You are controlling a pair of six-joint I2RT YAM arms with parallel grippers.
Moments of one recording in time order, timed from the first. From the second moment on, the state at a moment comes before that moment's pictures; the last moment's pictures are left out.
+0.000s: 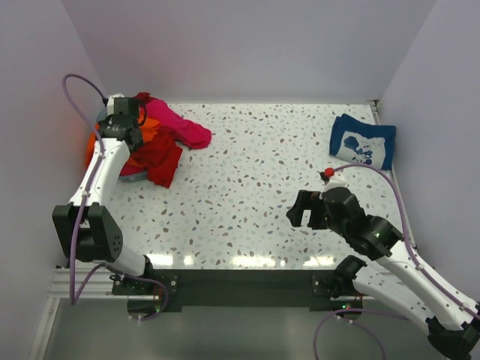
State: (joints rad) left arm 0.00 1.54 1.40 -0.72 -0.57 -0.27; right arm 0.72 0.65 0.73 -0.77 0.19 0.66
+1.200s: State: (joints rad) left arm 0.13 1.57 1.30 -0.51 -0.24 -0.25; right arm 0.72 0.68 0.73 -0.77 0.19 0.66
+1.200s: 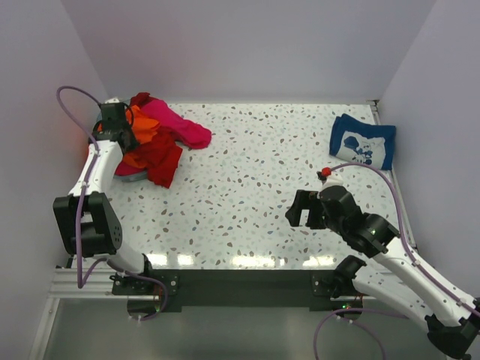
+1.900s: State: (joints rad) left arm -0.12 1.48 1.38 -0.56 -0.44 -0.22; right arm 0.72 0.68 0.69 -0.73 0.14 0.68
